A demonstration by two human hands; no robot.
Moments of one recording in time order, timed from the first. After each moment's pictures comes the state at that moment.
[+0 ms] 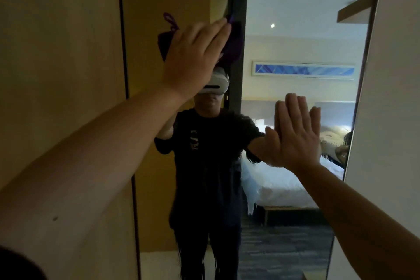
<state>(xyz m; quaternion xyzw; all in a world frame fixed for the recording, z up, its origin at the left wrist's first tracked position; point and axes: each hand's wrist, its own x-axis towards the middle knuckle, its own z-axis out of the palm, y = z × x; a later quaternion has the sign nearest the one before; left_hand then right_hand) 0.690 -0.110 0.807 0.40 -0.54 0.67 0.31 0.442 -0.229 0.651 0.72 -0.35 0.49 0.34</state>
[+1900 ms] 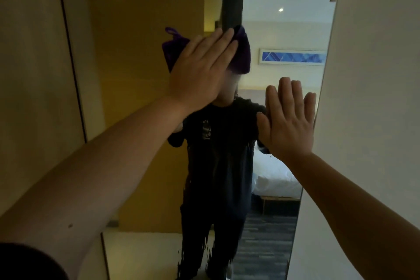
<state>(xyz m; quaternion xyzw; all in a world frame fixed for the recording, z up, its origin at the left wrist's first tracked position) 0.582 -0.158 0.757 0.46 -0.60 0.60 0.25 0.368 -0.256 0.651 0.74 -0.37 0.47 0.31</state>
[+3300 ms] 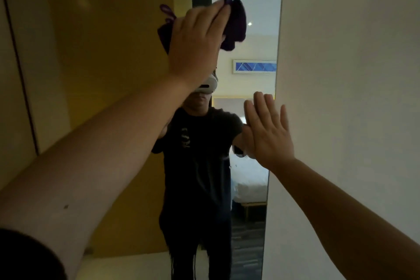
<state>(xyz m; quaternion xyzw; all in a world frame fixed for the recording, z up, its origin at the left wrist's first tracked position) 0.506 -0.188 0.828 0.42 -0.57 0.59 0.38 0.317 -0.267 0.653 0.77 -0.36 0.43 0.31</state>
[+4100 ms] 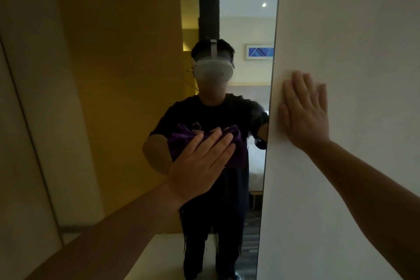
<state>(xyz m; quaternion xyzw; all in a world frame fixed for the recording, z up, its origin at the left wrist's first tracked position) 0.506 -0.195 0.568 0.41 -0.66 0.59 0.20 0.245 -0.333 0.654 0.74 -0.32 0.50 0.32</state>
